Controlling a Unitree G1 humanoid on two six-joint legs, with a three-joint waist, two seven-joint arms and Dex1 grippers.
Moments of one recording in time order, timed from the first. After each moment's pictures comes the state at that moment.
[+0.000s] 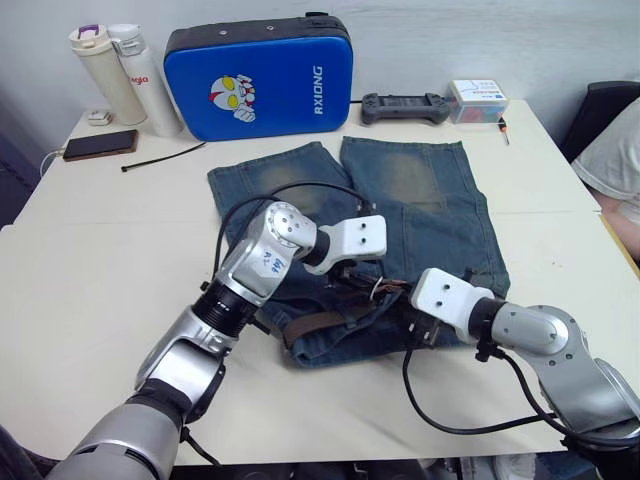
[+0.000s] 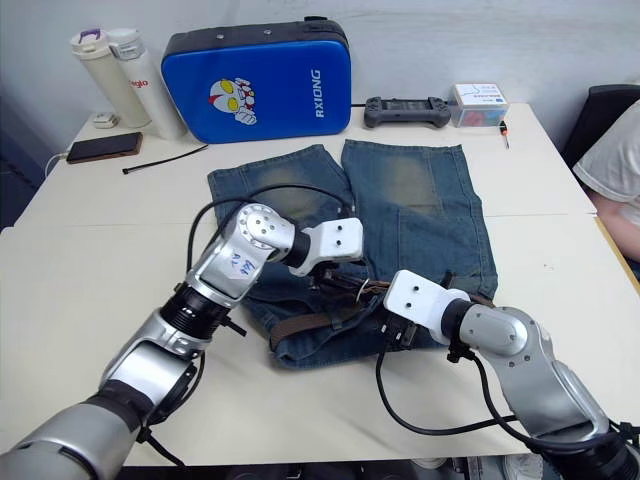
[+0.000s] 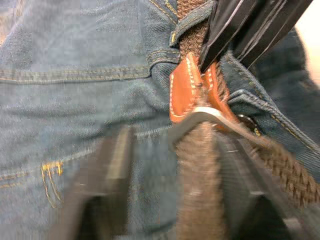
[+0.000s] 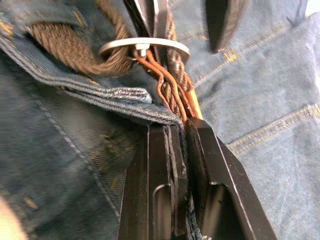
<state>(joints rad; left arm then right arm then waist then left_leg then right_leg) -0.92 0.31 -0.42 0.09 0.13 0.58 -1.16 -0.15 -0.80 0.16 -0.69 -0.01 0.65 0.72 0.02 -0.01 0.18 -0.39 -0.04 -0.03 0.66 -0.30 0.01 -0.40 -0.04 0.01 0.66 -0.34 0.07</state>
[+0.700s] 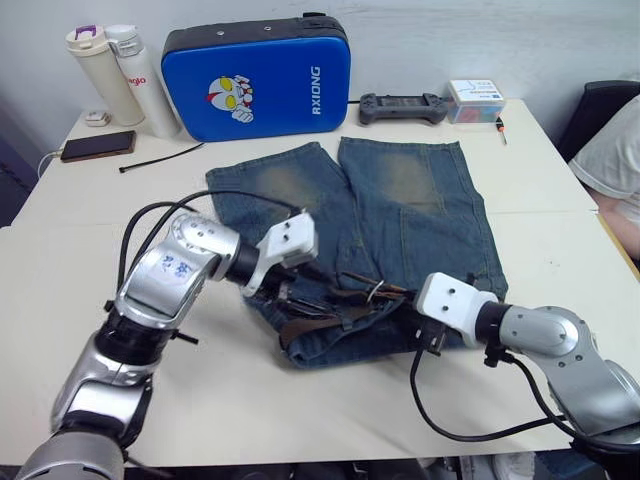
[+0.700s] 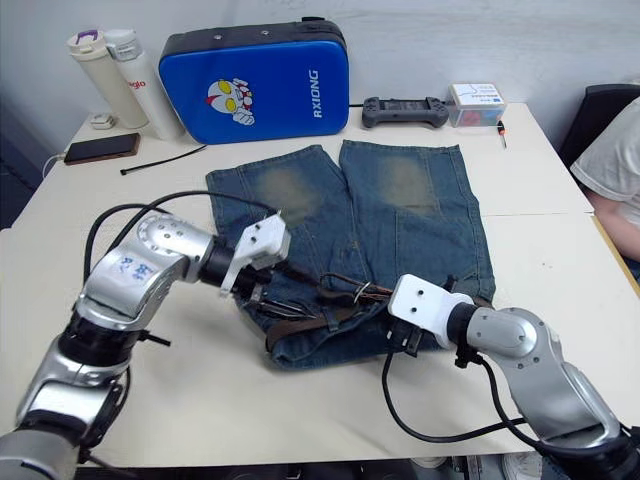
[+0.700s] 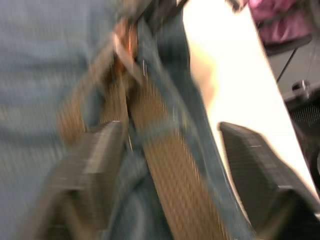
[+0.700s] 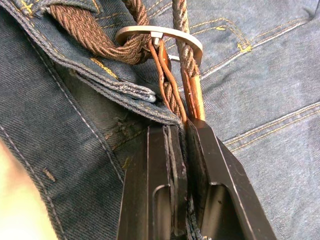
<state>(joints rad) -0.69 0.64 -0.31 -0.27 -0.23 0.90 -1.21 -0.13 -0.83 0.11 -0.69 0.03 0.66 0.77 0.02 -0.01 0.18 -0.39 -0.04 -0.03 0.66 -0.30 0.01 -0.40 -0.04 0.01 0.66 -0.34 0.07</state>
